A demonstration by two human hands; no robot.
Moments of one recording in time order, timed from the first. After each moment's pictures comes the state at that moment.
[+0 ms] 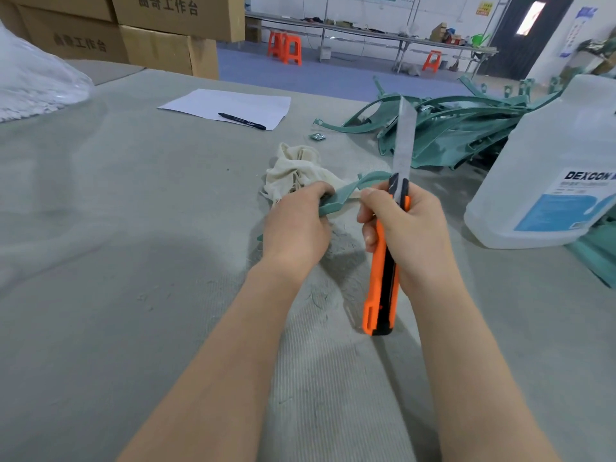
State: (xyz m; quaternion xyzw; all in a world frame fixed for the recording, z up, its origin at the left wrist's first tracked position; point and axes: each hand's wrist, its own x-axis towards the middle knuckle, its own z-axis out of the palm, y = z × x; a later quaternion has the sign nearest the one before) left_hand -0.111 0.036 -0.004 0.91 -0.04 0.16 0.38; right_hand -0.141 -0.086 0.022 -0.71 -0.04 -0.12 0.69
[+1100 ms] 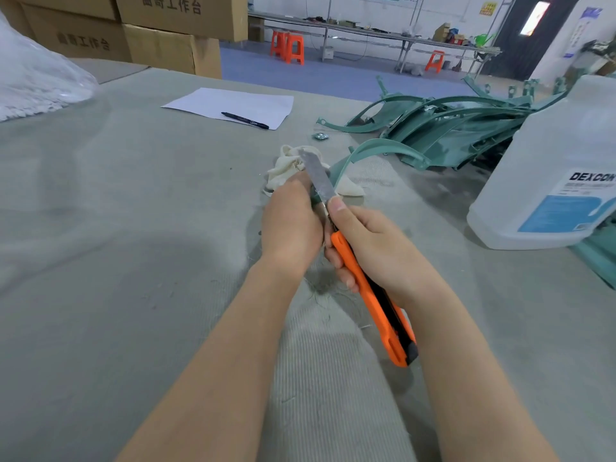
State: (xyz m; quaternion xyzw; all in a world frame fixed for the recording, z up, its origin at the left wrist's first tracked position) left_hand -0.113 0.037 0.000 0.82 0.00 0.20 0.53; right_hand -0.148 -0.071 0.016 -0.78 -0.13 0.08 0.61
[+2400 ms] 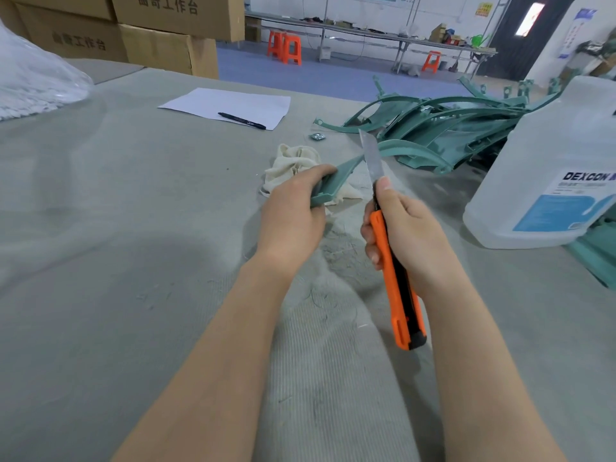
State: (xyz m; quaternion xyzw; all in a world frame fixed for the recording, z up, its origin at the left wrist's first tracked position) left_hand -0.107 0.042 -0.001 0.85 -0.08 0.23 0.47; right_hand -0.138 -0.095 0.019 -0.77 -0.02 -0.02 0.64
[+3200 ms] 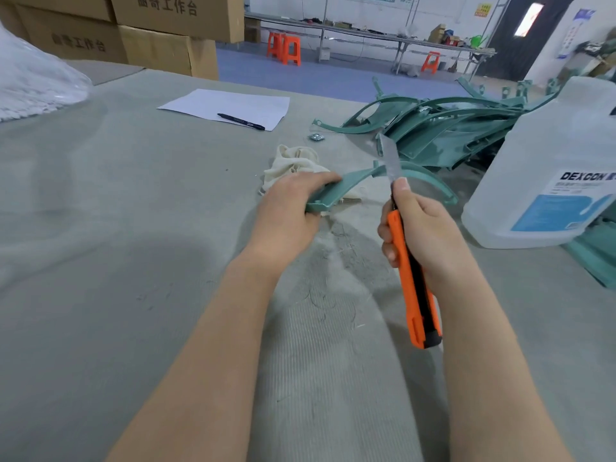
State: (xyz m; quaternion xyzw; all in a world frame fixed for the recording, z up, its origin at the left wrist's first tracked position) left_hand -0.101 0.054 -0.004 0.87 -0.16 0.22 0.41; right_hand -0.134 -0.113 0.019 -0.78 0.02 -0.03 0.62
